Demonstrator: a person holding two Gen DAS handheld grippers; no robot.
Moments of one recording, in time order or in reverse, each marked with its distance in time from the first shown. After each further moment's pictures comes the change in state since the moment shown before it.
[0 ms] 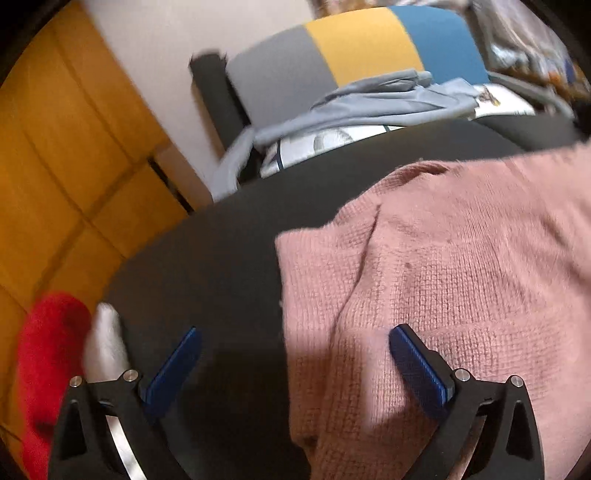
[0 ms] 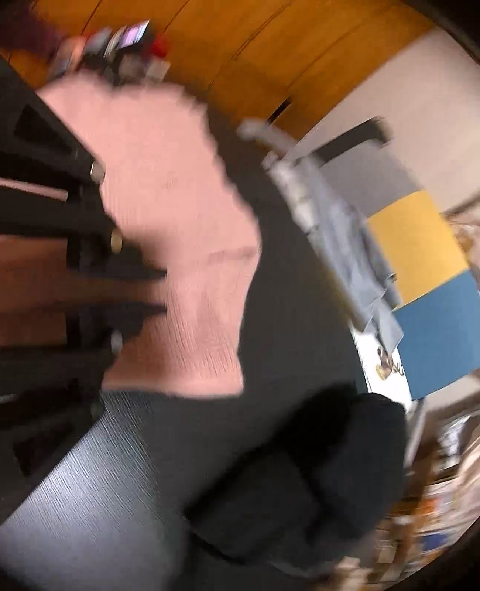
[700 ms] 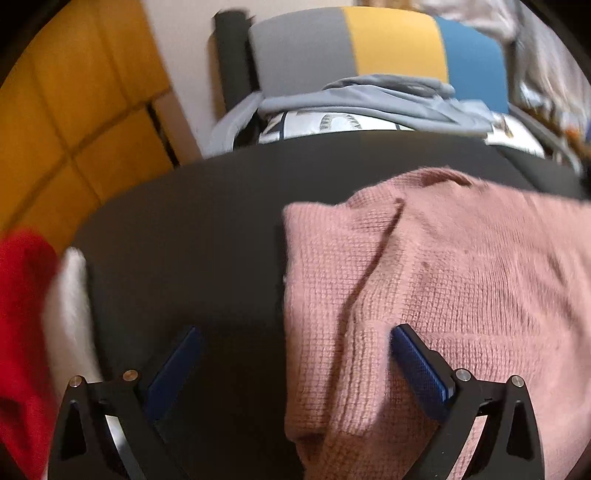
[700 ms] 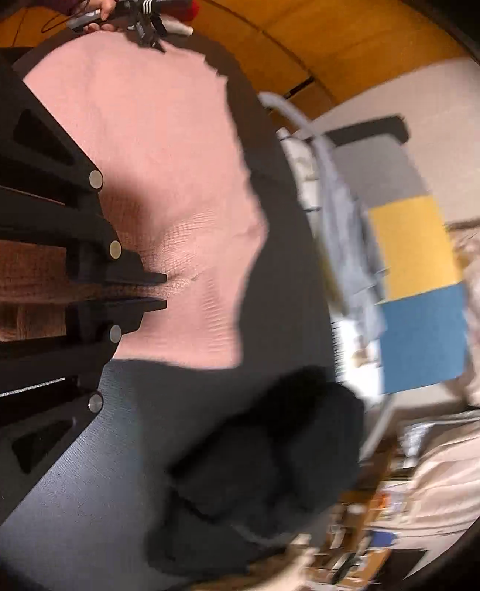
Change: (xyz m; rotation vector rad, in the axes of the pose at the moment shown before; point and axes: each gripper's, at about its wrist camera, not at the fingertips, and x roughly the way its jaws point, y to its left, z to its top) left arm 0.022 0.025 -0.006 -0.204 0.082 -0.125; right arm 0.006 0.024 -0.011 -0.138 -0.026 -0.213
